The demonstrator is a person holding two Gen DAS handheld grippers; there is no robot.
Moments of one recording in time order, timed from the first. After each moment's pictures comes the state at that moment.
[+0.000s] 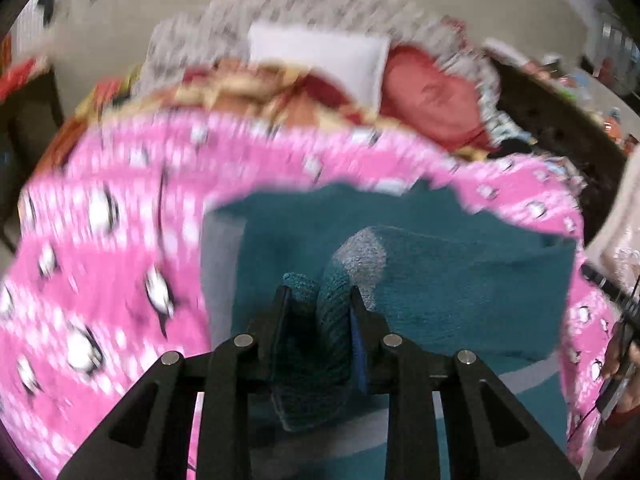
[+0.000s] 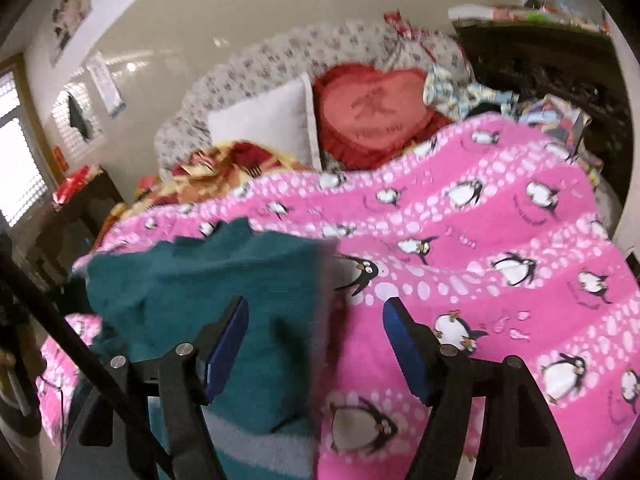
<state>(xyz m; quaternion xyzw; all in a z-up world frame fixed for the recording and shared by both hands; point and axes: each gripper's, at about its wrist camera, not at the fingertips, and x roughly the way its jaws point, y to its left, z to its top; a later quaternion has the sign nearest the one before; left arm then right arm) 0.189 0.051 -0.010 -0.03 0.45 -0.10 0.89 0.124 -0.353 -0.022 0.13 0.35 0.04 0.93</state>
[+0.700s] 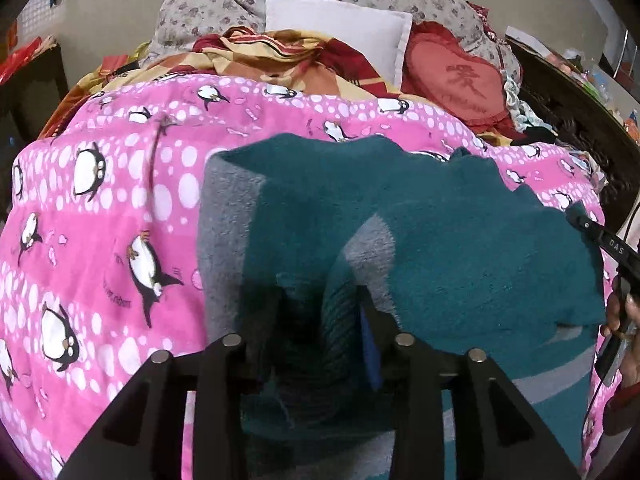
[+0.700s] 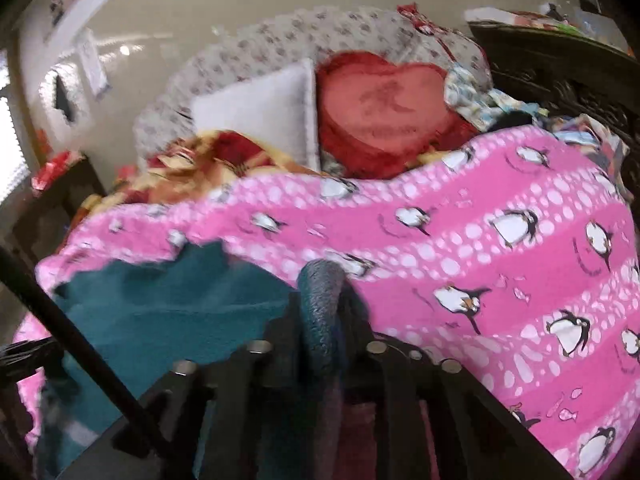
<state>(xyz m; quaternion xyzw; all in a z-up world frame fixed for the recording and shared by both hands) 0.203 0.055 -0.044 -0.04 0.46 -0.08 0.88 0.206 -0.330 -0.045 0.09 0.35 0.01 0.93</state>
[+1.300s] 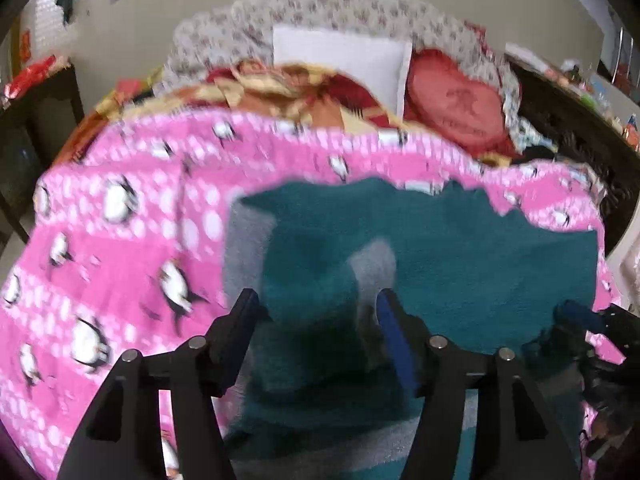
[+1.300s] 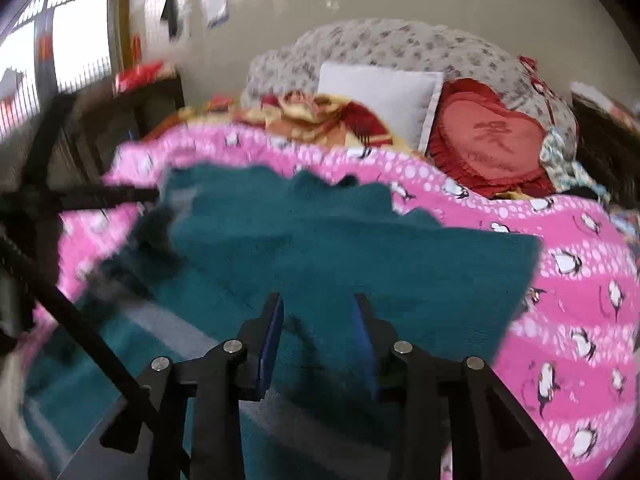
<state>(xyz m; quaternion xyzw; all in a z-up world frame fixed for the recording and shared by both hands) 0.195 0.049 -0.028 -0.02 0.44 -0.06 0.90 0.125 -0.197 -0.044 -0.08 0.38 0.16 0.91</state>
